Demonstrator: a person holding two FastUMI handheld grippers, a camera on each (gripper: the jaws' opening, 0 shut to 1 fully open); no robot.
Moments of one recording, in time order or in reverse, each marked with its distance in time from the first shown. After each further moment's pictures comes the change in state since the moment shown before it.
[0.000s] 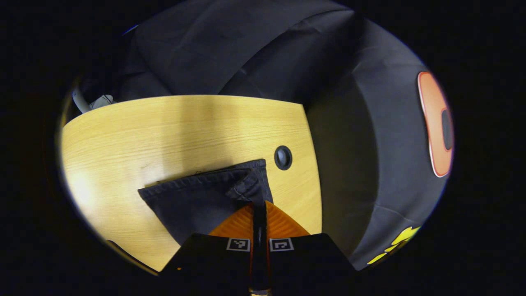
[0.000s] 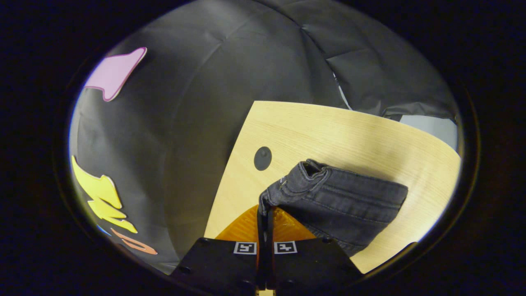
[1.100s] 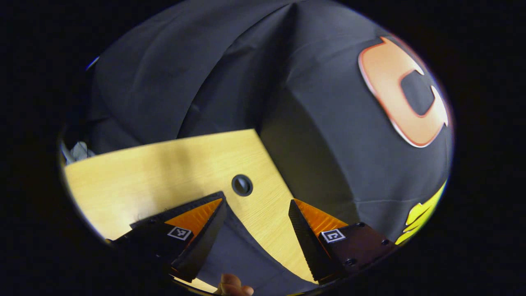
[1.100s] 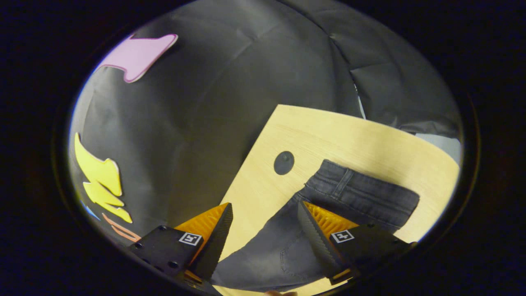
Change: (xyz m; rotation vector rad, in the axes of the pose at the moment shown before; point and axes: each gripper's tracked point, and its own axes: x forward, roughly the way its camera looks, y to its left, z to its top) left arm -0.066 -0.077 0.040 0.355 -0.282 -0.227; right arm -0.018 0.034 -0.001 -0.149 -0.071 0.092
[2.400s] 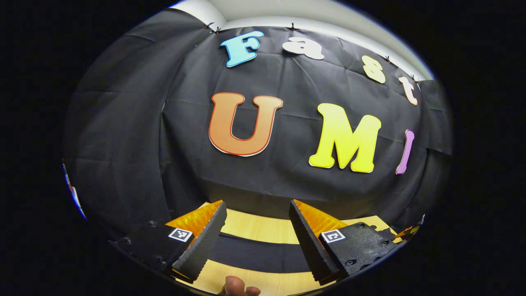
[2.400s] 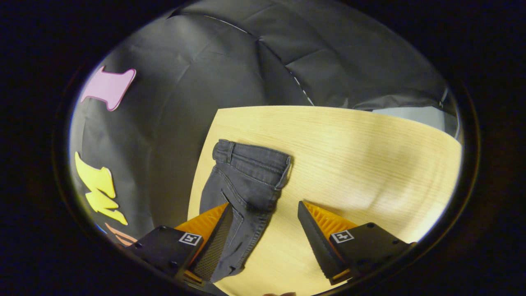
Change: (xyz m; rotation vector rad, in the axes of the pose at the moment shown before) left arm -0.220 -0.086 0.010 0.708 -0.371 -0.320; right arm -0.074 -0.137 -0.059 0.233 -0.012 -0.151
